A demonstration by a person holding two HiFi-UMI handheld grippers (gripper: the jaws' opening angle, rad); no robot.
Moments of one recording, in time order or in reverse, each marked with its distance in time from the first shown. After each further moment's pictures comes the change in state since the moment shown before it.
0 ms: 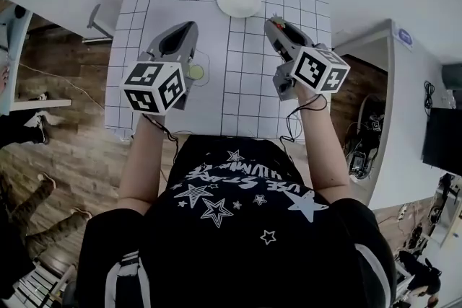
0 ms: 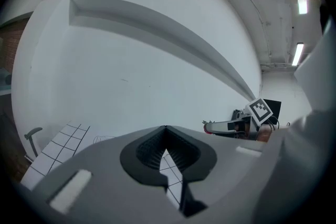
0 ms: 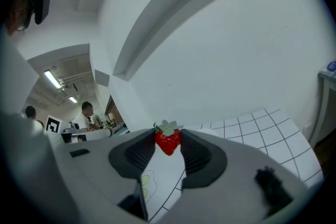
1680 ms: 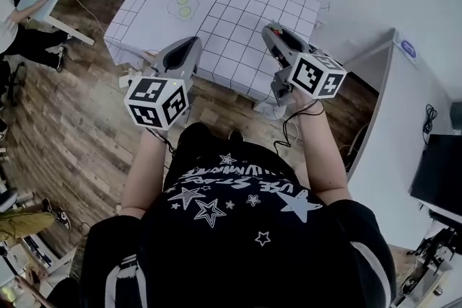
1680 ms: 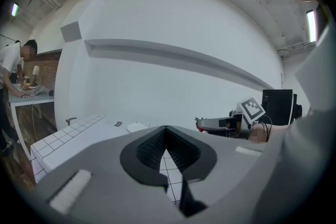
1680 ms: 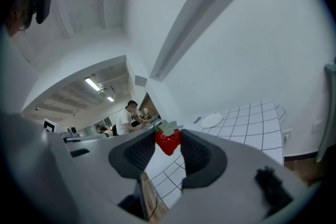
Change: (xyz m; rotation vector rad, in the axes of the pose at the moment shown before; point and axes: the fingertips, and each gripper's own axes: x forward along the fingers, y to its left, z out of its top) left arm -0.124 -0.280 -0.079 0.029 -0.077 0.309; right arm -0.234 0.000 -0.045 -0.037 0.040 0.356
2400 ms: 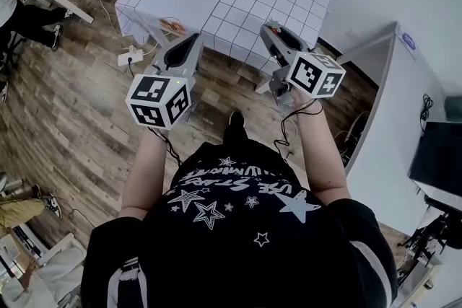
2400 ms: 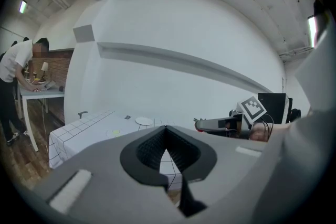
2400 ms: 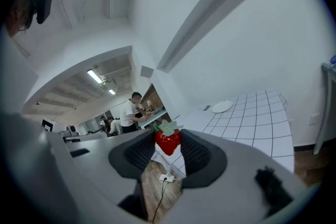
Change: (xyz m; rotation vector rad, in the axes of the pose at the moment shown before) left arm -0.110 0.016 -0.036 -0.039 -0.015 0.026; right arm -0.012 0.102 -0.065 -0.030 0.066 0.005
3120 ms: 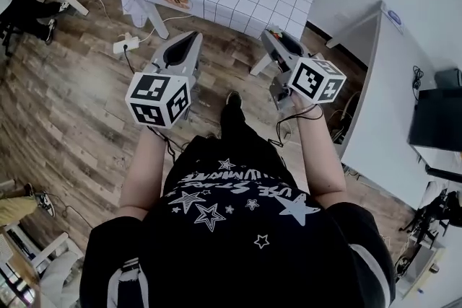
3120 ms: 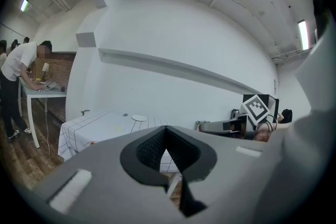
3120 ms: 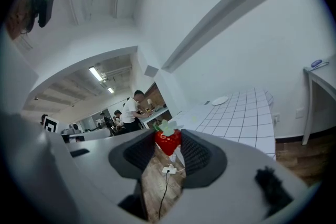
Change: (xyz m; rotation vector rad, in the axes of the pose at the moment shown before) left arm -0.124 -0.054 -0.035 0.004 -0.037 -0.042; right arm -0.107 0.093 -0.065 -0.020 -0.008 -0.045
